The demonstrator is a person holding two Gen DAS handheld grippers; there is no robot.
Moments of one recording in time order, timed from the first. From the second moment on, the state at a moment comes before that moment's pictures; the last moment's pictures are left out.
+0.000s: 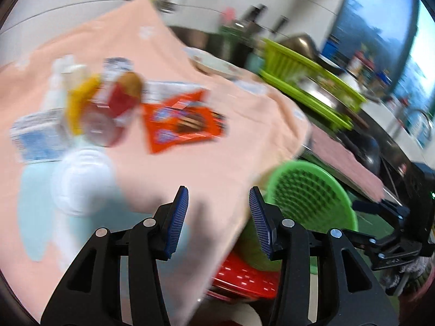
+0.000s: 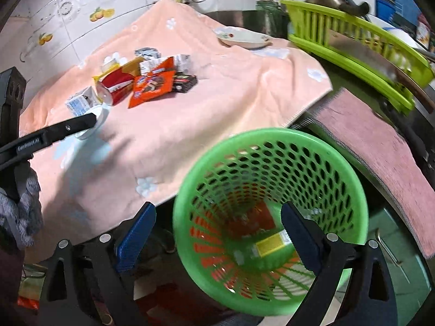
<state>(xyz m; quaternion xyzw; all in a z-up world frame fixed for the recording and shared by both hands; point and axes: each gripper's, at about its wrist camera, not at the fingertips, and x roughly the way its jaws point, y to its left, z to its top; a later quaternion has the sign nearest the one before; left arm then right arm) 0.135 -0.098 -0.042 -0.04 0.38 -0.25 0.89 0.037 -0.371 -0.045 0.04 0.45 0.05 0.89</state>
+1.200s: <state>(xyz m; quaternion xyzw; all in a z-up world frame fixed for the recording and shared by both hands) 0.219 0.042 -0.083 -0.13 0.43 -0.15 0.88 0.225 -0.304 -0.049 0.14 0.43 0.14 0.88</state>
